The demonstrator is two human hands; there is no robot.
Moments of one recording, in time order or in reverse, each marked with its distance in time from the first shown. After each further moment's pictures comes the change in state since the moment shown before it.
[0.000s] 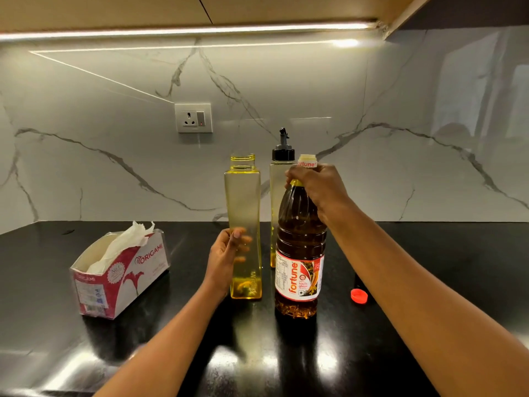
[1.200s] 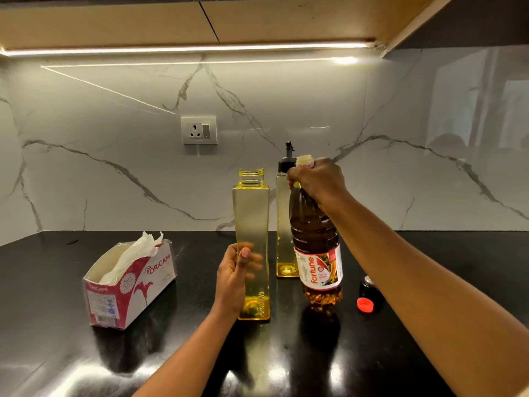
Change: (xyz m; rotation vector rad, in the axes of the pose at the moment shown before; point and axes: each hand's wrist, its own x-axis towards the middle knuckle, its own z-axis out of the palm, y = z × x) left_hand -0.023 0.005 0.005 -0.040 0.046 0.132; right_hand 0.016 -0.024 0.011 -0.436 0.101 -0.154
